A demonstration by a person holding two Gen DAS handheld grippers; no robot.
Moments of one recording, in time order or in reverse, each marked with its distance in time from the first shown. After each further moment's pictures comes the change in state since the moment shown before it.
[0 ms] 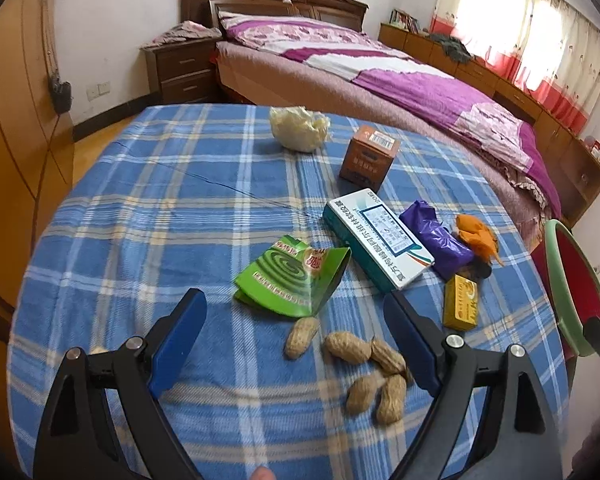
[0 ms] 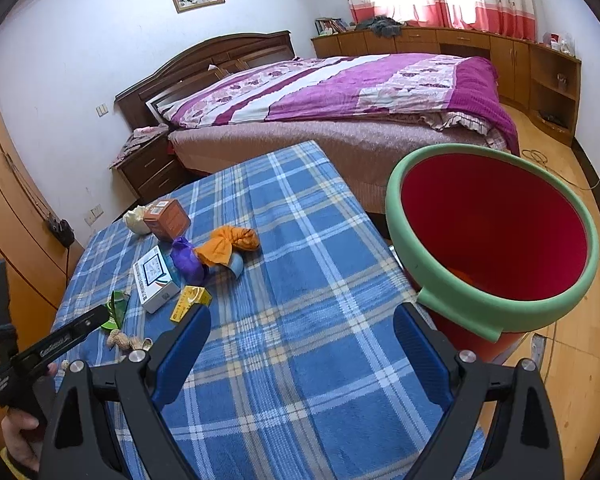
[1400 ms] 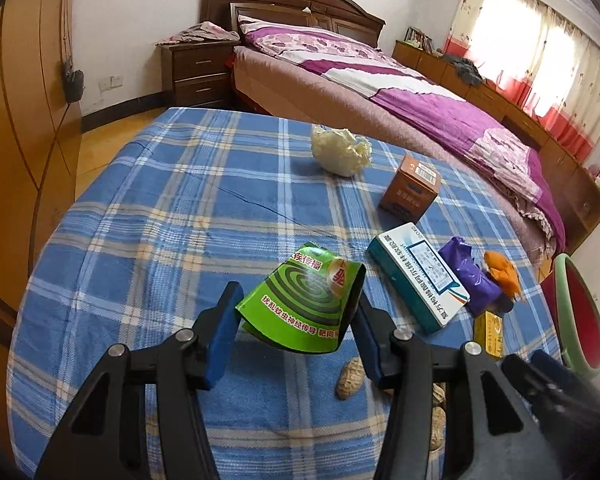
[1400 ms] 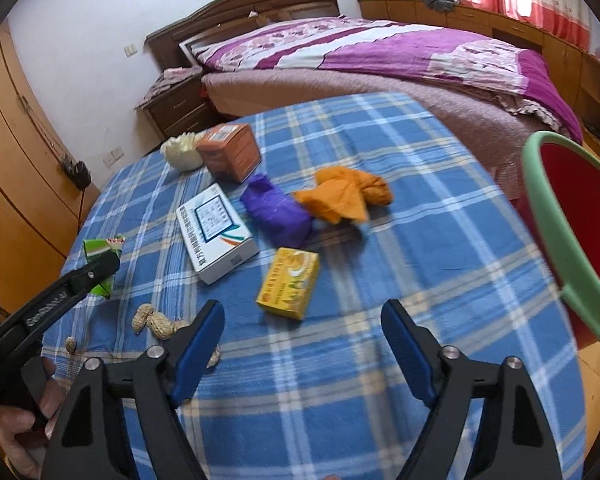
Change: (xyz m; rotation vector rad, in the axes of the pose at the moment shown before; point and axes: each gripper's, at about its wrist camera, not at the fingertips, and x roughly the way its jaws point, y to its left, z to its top) left arm 0.006 0.041 0.014 -0.079 -0.050 -0.011; right arm 0.074 0.100 -0.013 -0.130 0.171 0.062
